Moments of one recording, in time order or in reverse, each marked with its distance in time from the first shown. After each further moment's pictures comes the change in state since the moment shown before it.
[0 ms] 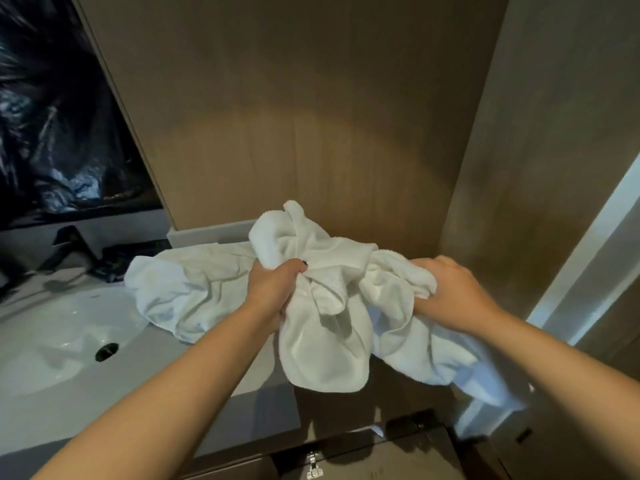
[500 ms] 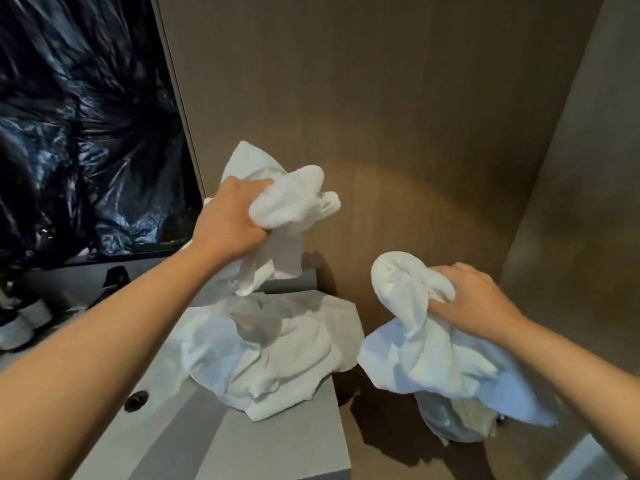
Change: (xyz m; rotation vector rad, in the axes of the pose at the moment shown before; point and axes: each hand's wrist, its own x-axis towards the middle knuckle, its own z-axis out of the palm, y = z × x) left_hand 0.104 0.183 -0.126 1.132 0.148 1.045; right_hand 0.113 -0.072 -0.005 -0.019 0.068 -0.107
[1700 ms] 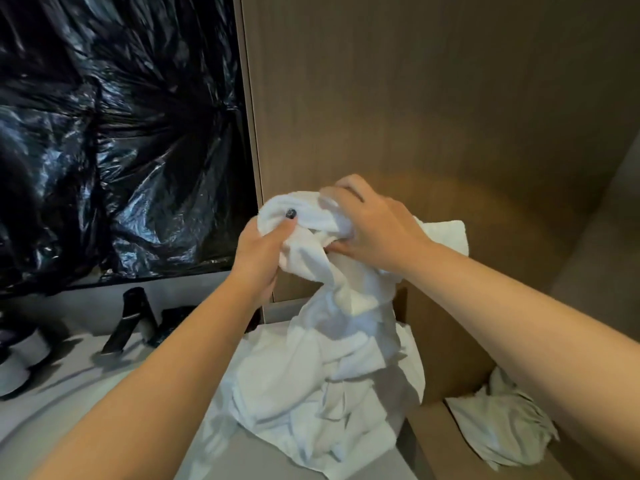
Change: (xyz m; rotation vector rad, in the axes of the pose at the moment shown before) left_hand 0.011 -0.136 0.032 -1.360 0.049 -0.596; right_hand 0.194 -0.243 0.072 -0.210 0.270 -0.466
